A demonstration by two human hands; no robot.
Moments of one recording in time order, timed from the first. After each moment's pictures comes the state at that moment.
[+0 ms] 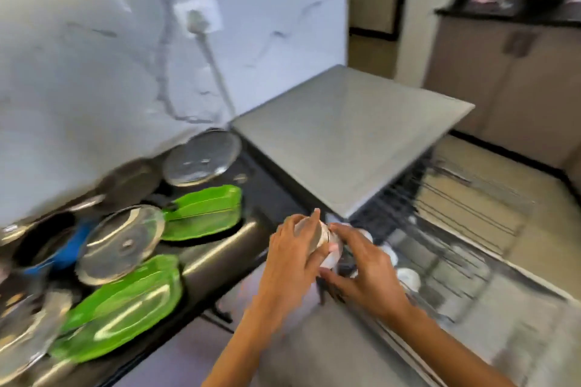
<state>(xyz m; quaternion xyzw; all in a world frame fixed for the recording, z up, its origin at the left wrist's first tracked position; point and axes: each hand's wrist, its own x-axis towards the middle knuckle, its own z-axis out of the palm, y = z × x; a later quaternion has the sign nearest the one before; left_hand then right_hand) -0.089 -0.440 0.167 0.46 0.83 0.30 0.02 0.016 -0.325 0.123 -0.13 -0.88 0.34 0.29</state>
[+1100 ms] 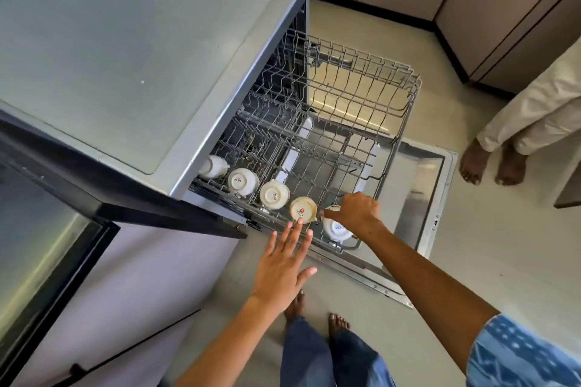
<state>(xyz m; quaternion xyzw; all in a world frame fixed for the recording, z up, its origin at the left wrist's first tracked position) -0.015 -0.296 -0.128 0.67 0.72 -0.07 0.17 0.094 -0.110 -0.114 -0.53 -0.79 0.19 -0.24</state>
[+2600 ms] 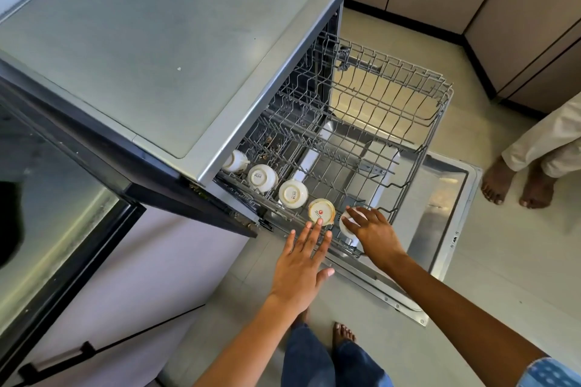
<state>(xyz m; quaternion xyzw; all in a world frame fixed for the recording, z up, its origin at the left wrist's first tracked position) -0.009 -0.296 -0.134 0.65 0.74 -0.05 0.16 0.129 -0.142 -0.165 -0.26 -0.95 0.04 -0.15</state>
